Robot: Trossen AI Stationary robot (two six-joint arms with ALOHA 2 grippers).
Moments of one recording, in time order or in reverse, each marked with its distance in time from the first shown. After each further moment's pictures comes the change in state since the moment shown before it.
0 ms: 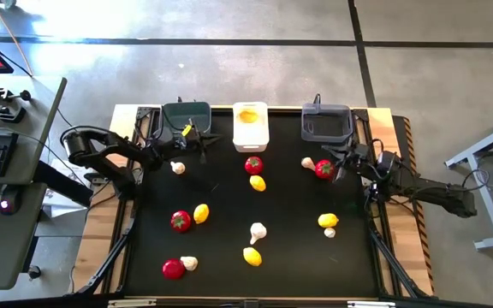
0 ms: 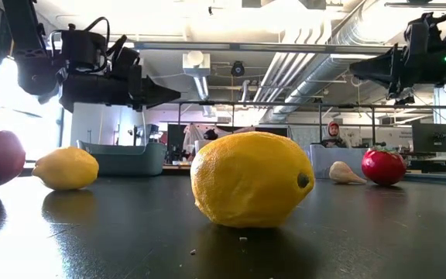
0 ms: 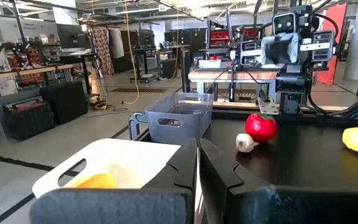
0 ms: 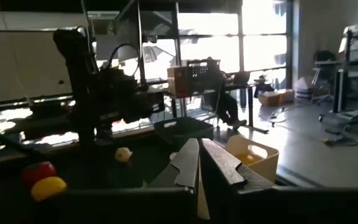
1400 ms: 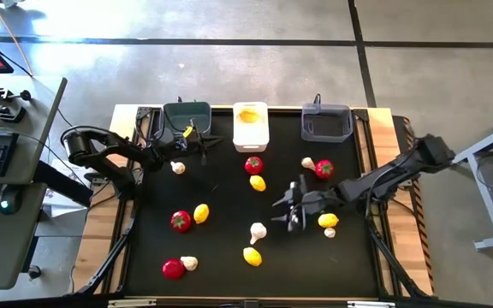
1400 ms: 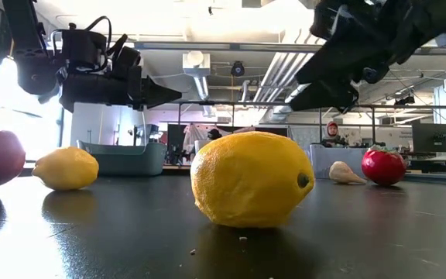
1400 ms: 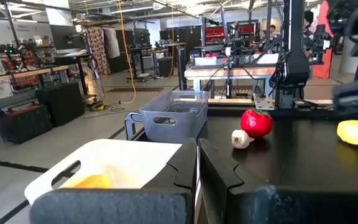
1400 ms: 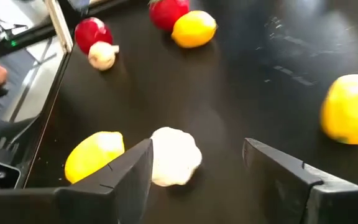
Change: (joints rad) left arm -0.021 0.001 0.001 -0.010 0.000 0.028; right arm 0.635 1.348 0.637 0.010 0.099 0.437
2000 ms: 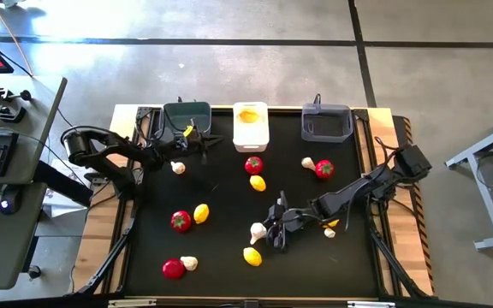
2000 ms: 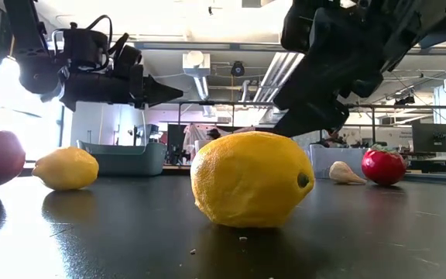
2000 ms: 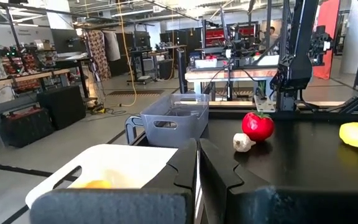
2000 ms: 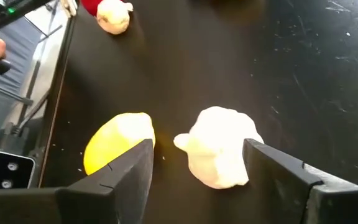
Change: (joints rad) left arm 0.000 0.000 0.016 -0.007 0.000 0.008; right arm 0.051 0.244 0.178 -0.044 -0.077 0.106
